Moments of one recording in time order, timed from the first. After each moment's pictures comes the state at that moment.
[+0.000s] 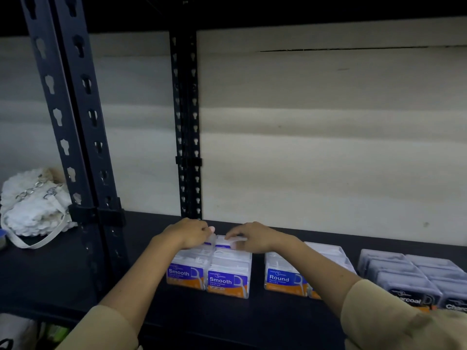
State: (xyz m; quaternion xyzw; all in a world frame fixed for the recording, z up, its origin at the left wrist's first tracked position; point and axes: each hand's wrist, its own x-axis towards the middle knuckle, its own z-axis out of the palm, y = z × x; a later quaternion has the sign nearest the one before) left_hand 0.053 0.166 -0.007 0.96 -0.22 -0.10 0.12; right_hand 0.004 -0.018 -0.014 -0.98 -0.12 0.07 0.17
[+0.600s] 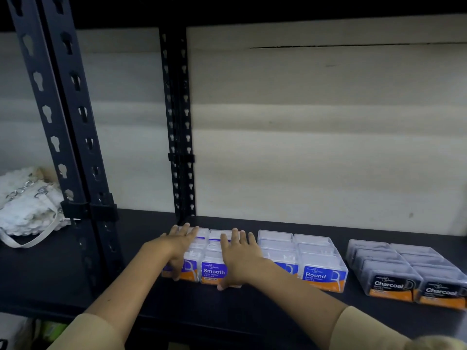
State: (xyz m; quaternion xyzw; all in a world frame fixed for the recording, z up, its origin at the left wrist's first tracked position) left_hand 0.042 0.178 -0.031 0.96 -0.23 -0.16 -0.08; right_hand -0.035 0.025 -0.054 -1.00 -0.02 0.04 -0.09
